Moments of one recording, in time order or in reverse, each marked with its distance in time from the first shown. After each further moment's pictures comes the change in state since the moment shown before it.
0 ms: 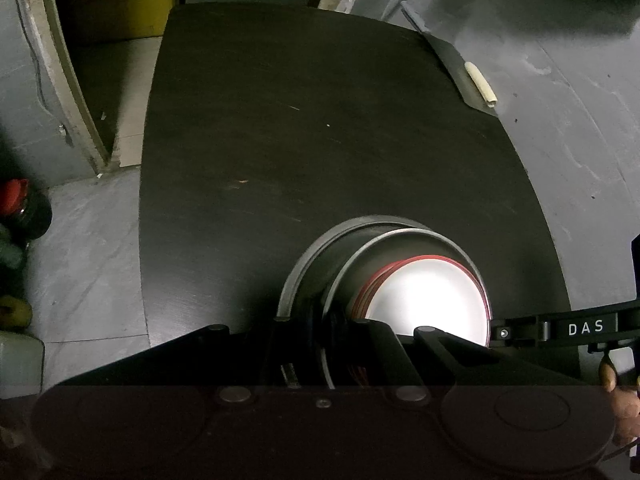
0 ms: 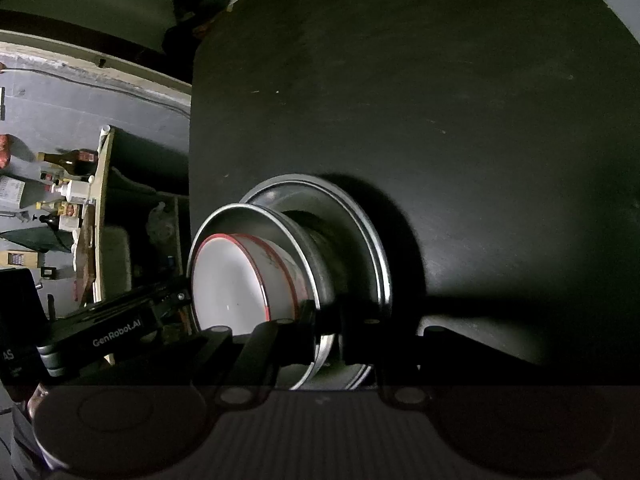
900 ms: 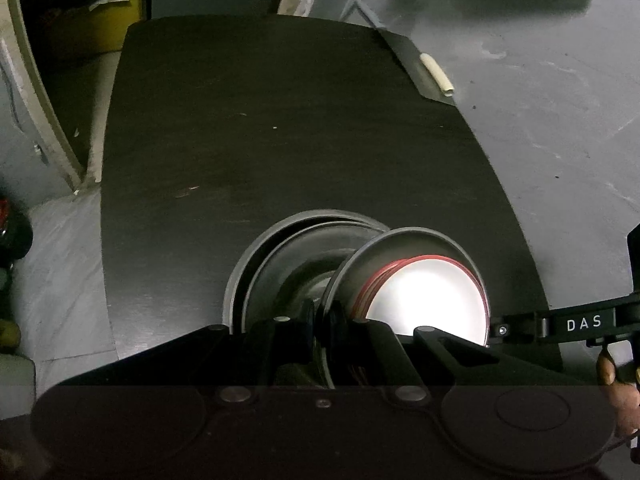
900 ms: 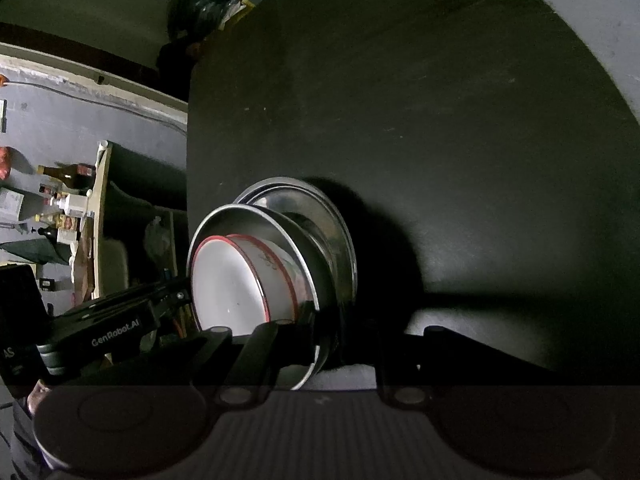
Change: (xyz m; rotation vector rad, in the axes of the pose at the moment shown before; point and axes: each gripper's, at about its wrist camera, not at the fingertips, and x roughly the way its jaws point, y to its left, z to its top) left arm -0.009 -0.026 -0.007 0.069 -0.003 -0.057; right arm -0.027 -0.006 -0.010 0.016 -0.048 -0.021
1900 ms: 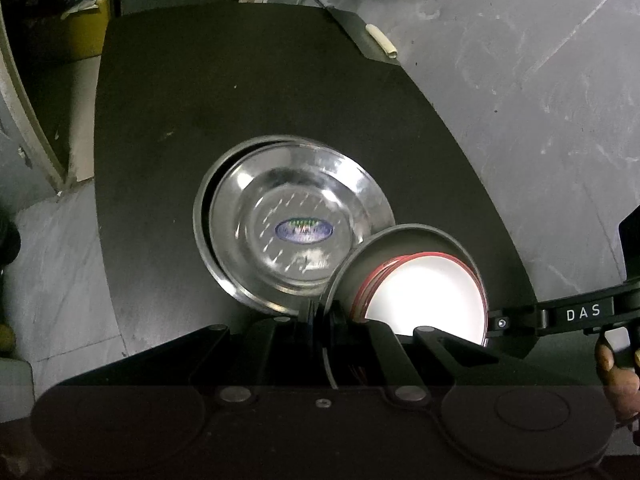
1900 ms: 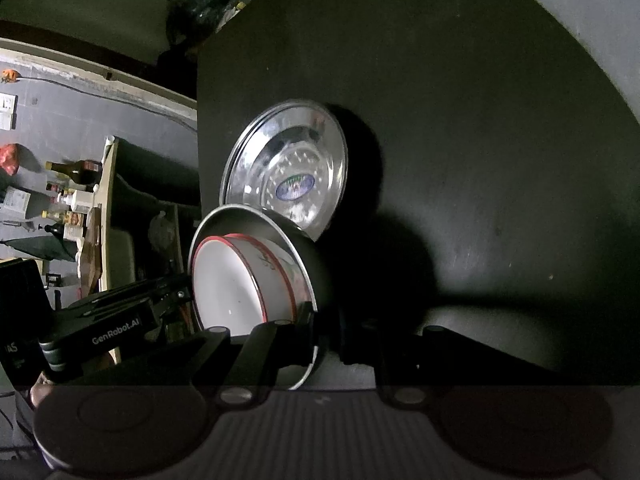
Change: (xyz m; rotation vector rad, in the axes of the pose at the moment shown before) left arm -0.036 -0.024 -0.066 0.094 0.019 -0.066; right arm -0.035 -0.001 -0.089 0.039 -0.034 0.005
